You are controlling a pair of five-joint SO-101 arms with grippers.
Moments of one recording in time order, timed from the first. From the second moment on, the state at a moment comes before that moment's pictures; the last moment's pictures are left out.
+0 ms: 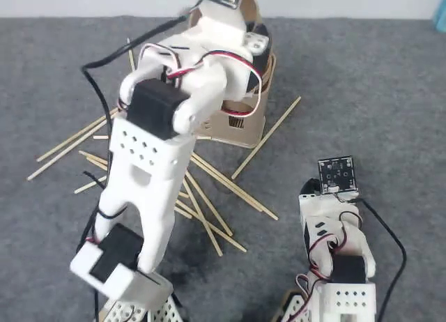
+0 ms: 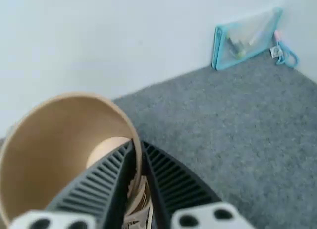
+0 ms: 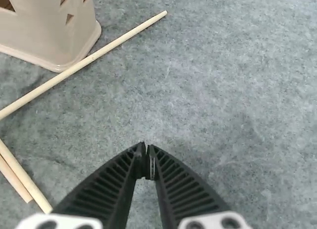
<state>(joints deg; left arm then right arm) 25.1 2.6 -42.5 81.1 7.4 -3.8 -100.0 95.5 51.2 8.0</state>
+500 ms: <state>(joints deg) 23.2 8.1 -42.3 82.4 1.4 -3.8 -100.0 95.5 51.2 8.2</state>
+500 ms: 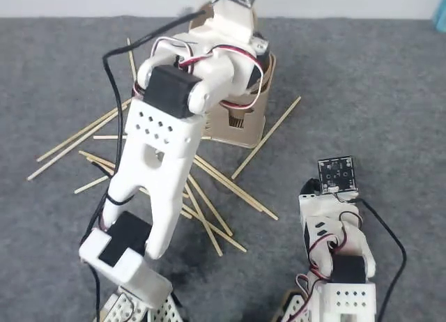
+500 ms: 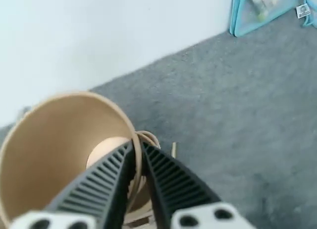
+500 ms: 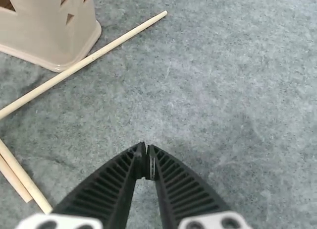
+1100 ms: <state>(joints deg) 22.5 8.4 -46.5 85.9 6.6 -3.8 -100.0 95.5 51.2 8.2</state>
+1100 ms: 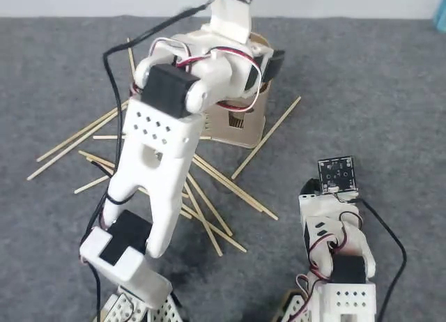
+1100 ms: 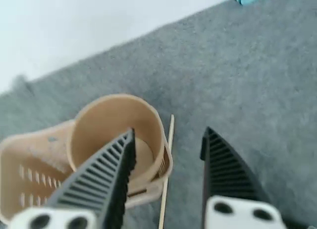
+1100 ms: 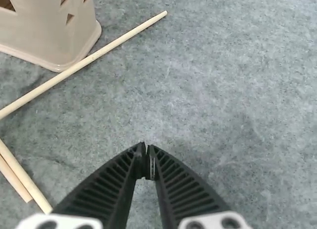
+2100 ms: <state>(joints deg) 18.5 -15.9 -18.9 85.0 13.1 -3.8 -100.0 95.5 51.2 8.2</state>
